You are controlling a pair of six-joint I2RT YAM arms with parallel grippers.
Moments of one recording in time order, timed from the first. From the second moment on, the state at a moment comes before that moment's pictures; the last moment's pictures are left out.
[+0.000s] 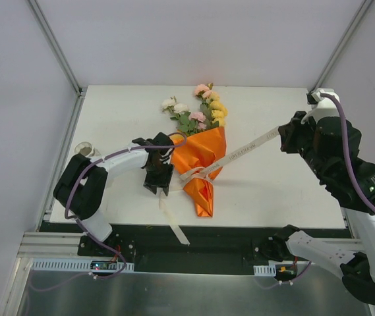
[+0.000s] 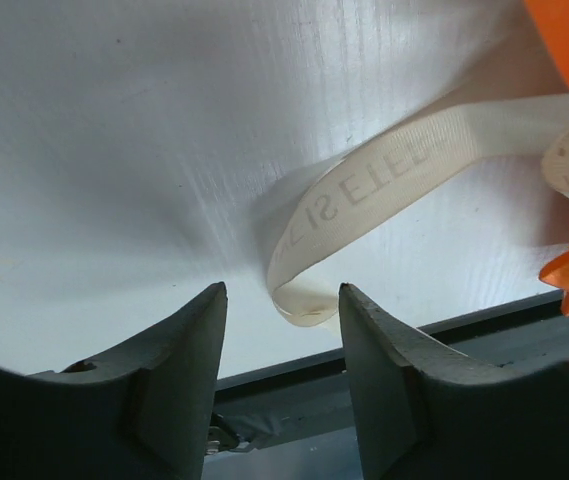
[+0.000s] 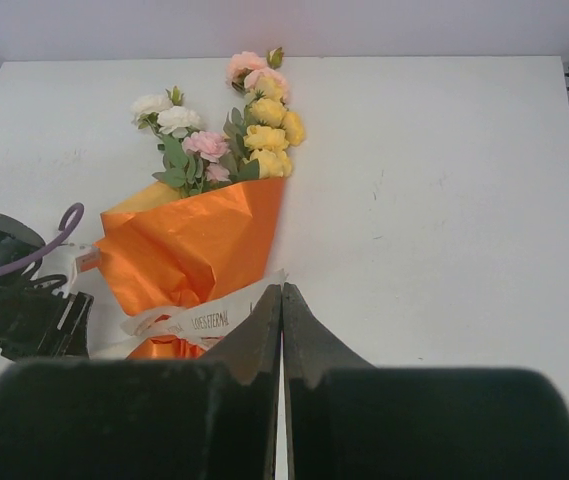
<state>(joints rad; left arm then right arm) -0.58 1.64 1.03 -0.82 0.20 -0.43 0.62 0.93 1.58 -0.98 0.41 0.27</state>
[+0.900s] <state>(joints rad) -0.60 1.09 1.48 -1.05 -0.31 -0.45 0.61 0.89 1.67 -0.98 0.73 0.07</state>
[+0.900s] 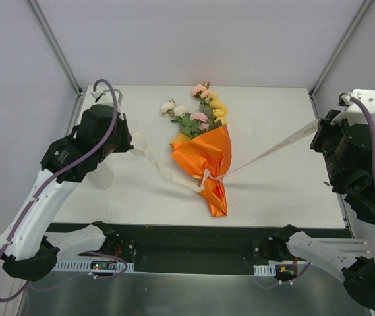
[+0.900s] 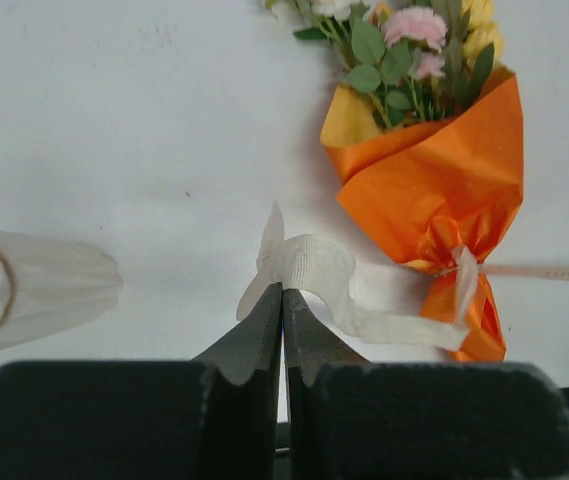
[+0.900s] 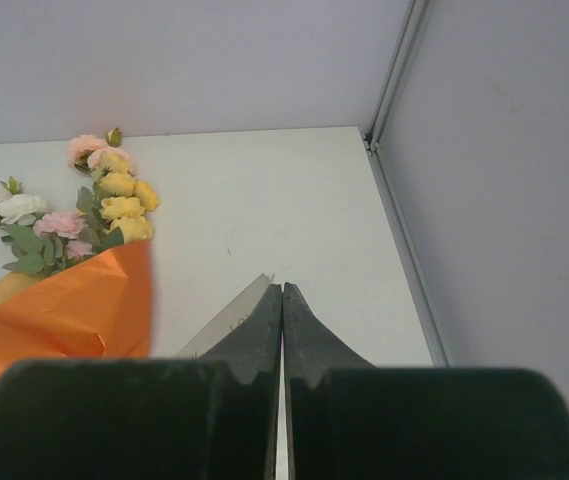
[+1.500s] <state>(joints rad) -0.60 1.08 1.48 -1.15 -0.32 -0.51 0.60 0.83 1.31 -1.03 0.72 0.25</state>
